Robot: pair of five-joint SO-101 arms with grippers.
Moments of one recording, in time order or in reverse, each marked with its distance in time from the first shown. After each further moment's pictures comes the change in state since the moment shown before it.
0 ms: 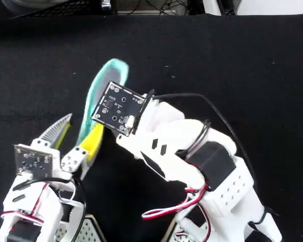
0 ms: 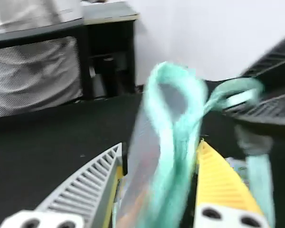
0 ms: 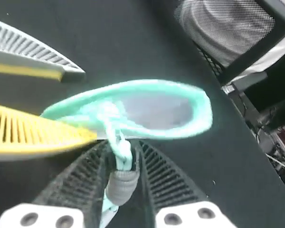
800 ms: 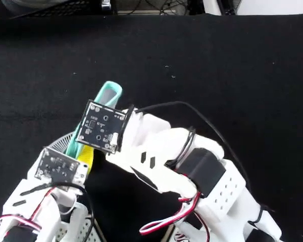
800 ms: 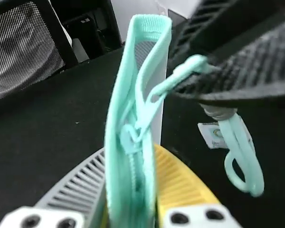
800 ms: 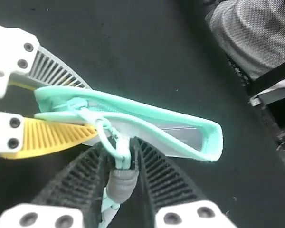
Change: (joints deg) left arm 2.4 0.0 -4.8 17.0 -13.5; right arm -7.0 -0.1 2.5 0.0 -1.7
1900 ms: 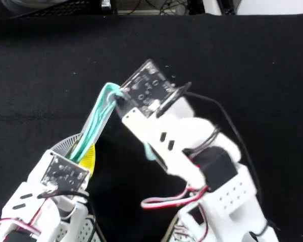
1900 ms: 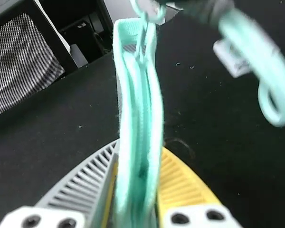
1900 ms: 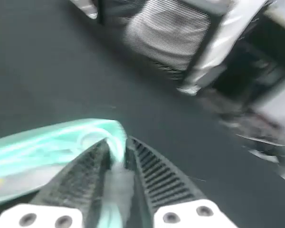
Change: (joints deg) left arm -0.3 -0.1 -1.8 4.0 -3.0; right arm 21.9 -6.1 7.1 -16.8 -9.3
